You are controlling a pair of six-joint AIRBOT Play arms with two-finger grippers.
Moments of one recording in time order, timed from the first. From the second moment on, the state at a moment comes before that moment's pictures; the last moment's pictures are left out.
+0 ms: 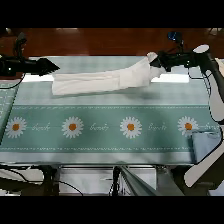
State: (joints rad) left arm 0.24 -1.64 1.46 0.68 -1.16 -0.96; right arm -0.13 -1.99 1.86 -0.65 1.20 1.34
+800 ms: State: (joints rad) left arm -0.28 -1.77 1.46 0.54 -0.94 -1.28; right arm -0.14 -1.82 1.86 -0.98 1.46 1.42
